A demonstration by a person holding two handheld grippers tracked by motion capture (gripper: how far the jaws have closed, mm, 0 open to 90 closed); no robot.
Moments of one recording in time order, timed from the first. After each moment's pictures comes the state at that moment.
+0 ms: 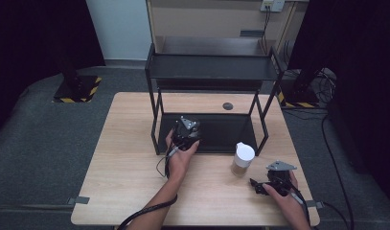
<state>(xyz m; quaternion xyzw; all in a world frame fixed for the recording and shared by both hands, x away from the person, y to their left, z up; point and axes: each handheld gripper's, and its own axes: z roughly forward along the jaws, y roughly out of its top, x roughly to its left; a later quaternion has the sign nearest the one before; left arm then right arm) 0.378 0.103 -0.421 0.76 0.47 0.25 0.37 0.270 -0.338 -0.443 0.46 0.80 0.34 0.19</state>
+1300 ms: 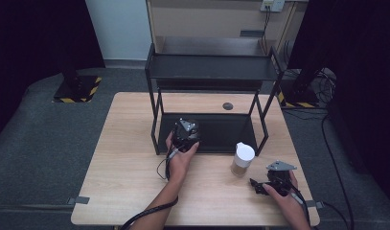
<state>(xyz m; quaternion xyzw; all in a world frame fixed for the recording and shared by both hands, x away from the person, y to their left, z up) 0.375 0.104 -0.429 0.75 0.48 0.25 0.38 0.270 -0.338 -0.443 0.46 0.80 0.34 0.19</state>
